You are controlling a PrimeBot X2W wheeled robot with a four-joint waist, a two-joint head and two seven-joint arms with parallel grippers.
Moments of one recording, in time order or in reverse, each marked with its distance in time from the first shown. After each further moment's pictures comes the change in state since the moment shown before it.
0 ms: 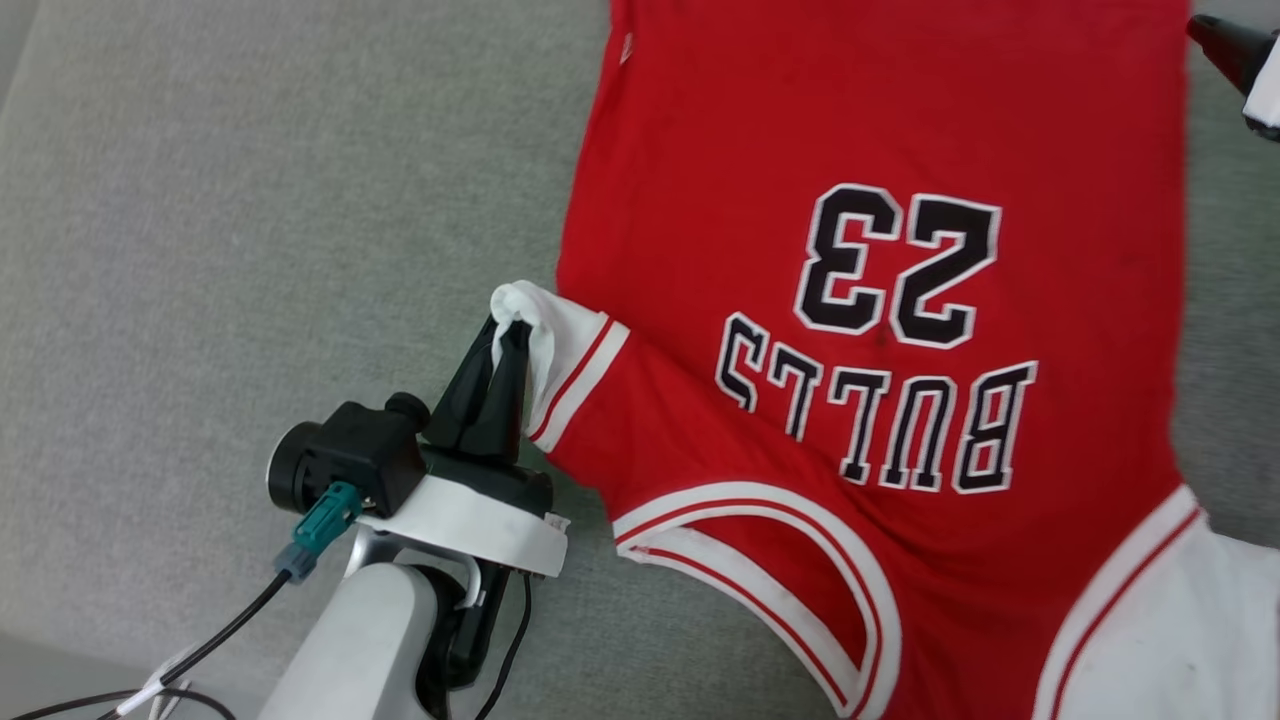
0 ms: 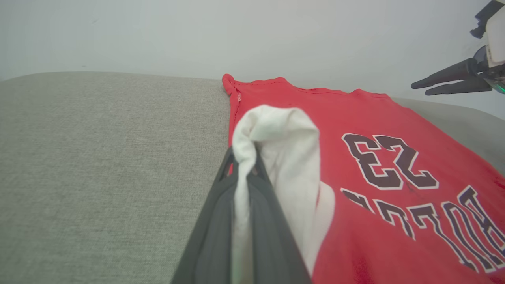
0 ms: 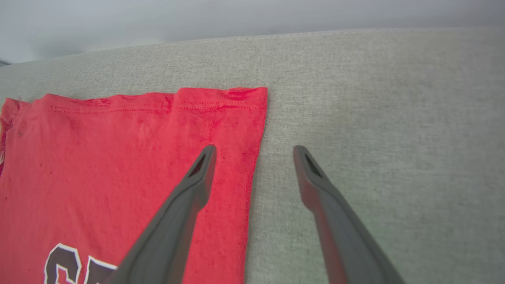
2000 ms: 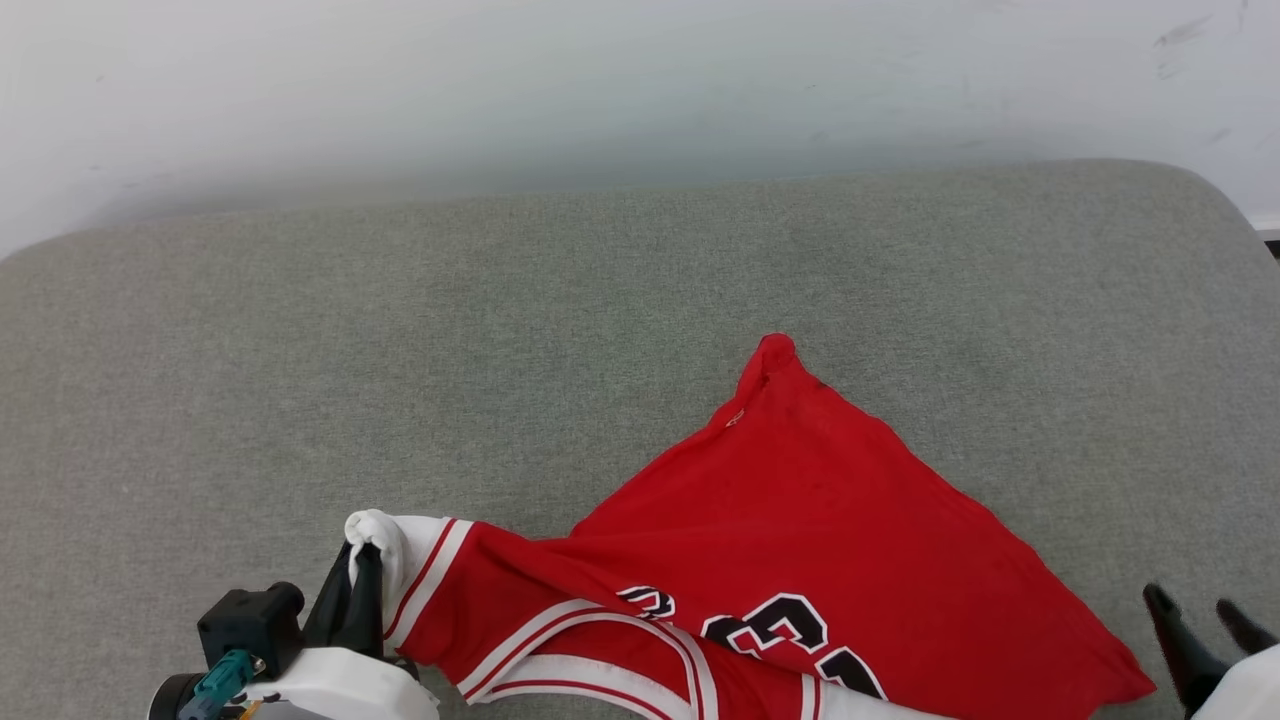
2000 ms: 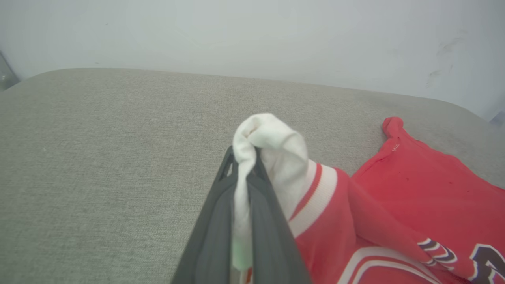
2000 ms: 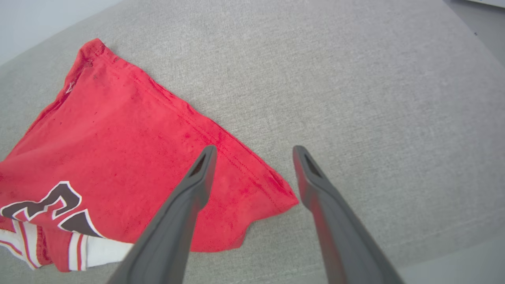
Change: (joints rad) left arm 0.344 0.119 0.100 -0.015 -0.095 0.150 0.082; right arm 1.292 0.168 -0.130 -0.926 0.128 0.000 -0.175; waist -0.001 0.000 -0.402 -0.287
